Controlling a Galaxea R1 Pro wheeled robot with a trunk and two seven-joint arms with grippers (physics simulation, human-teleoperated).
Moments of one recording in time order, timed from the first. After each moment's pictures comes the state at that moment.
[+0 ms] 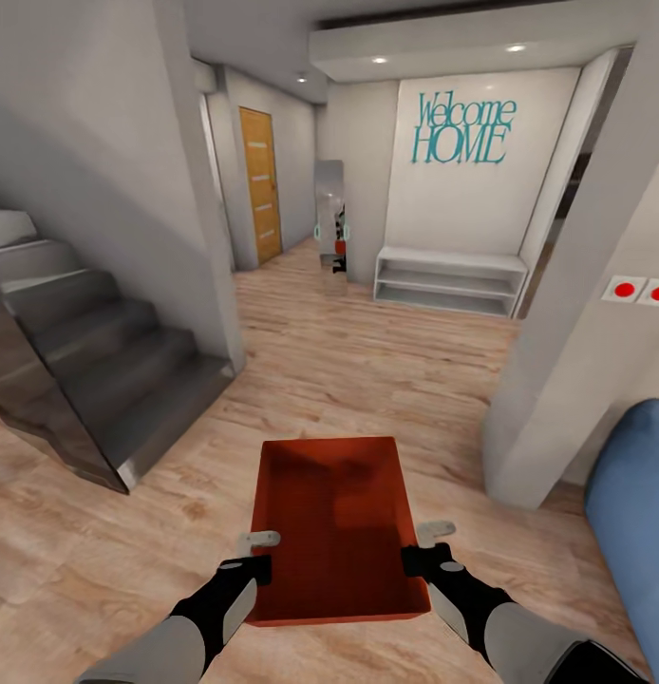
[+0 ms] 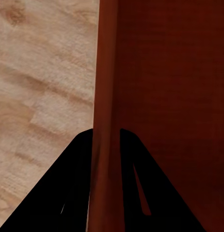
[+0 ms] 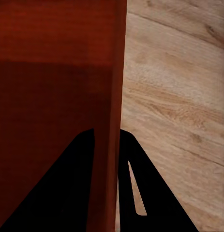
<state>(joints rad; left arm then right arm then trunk) -0.66 -0.15 0.01 -0.26 0.06 0.15 0.22 -0.72 0.02 0.60 -0.15 -0.49 -0.05 -0.09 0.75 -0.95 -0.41</state>
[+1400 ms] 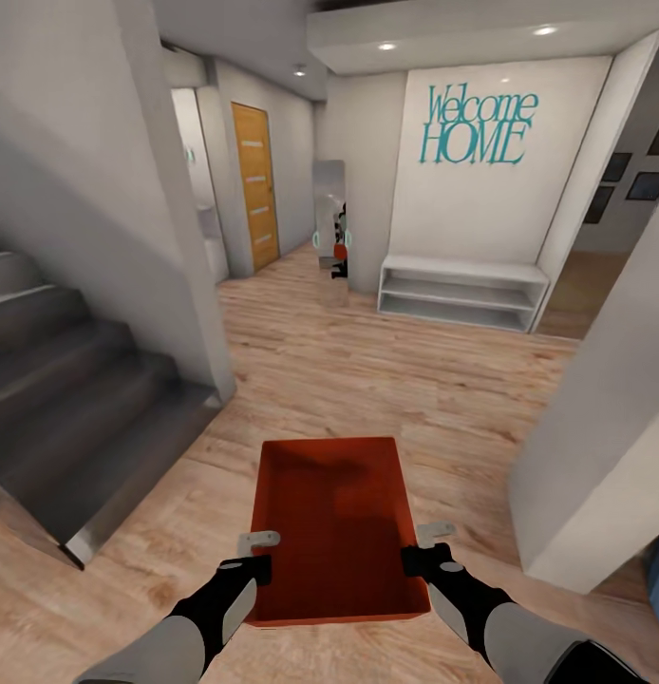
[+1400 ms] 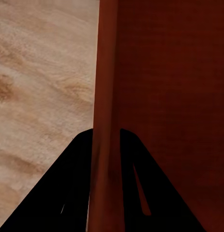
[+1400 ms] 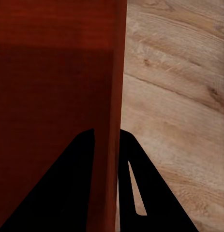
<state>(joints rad) -0.66 -0.15 0.01 -0.26 0.06 0.15 0.22 -0.72 0.02 0.60 -0.15 -0.49 -0.05 -0.09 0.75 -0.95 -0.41</state>
